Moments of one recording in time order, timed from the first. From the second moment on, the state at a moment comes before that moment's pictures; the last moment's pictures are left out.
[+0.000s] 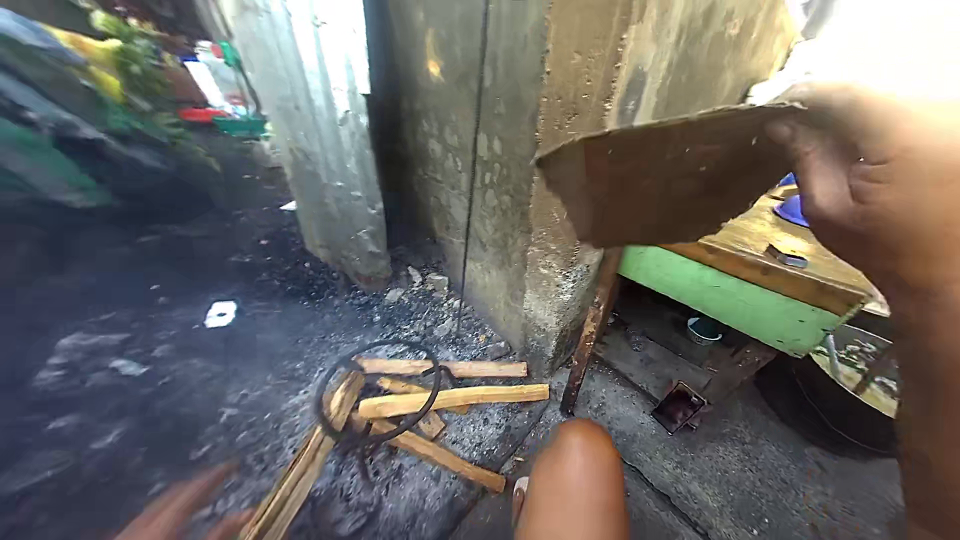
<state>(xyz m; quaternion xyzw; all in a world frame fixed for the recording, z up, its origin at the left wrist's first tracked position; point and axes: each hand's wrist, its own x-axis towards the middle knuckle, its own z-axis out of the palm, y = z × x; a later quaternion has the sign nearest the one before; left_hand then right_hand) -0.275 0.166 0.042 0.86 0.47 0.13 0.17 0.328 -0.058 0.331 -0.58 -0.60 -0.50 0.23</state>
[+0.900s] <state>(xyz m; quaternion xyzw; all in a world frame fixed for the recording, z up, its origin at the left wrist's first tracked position) -0.134 0.150 0.030 0.81 0.42 0.23 0.33 0.118 0.135 0.006 -0.46 -0.83 0.24 0.21</state>
